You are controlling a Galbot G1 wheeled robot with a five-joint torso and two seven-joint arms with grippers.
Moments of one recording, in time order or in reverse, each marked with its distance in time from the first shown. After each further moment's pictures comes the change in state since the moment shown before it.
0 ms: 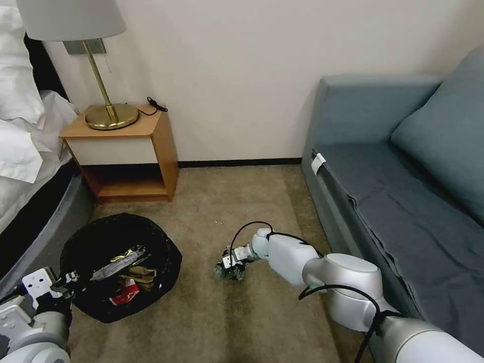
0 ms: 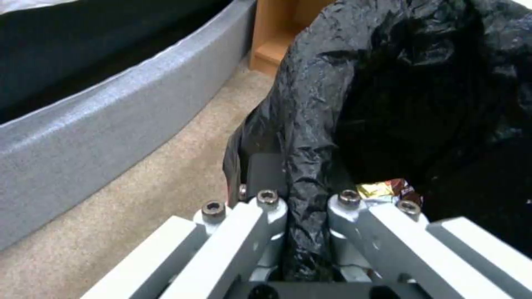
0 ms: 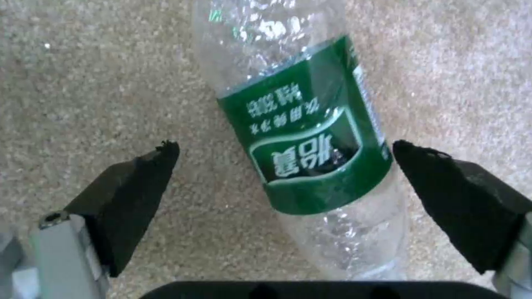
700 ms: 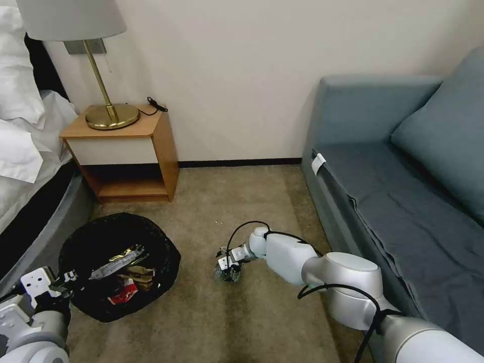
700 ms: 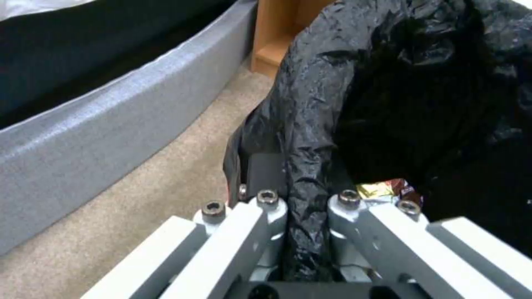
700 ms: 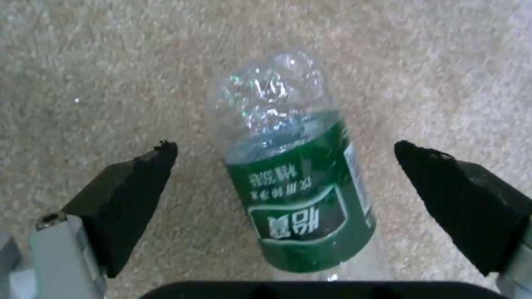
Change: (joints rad) left arm -0.003 0.005 -0.006 0.001 -0.001 0.001 0.001; right arm 0.010 0.002 -0.014 0.034 -0.007 0.057 -0.023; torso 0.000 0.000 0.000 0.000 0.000
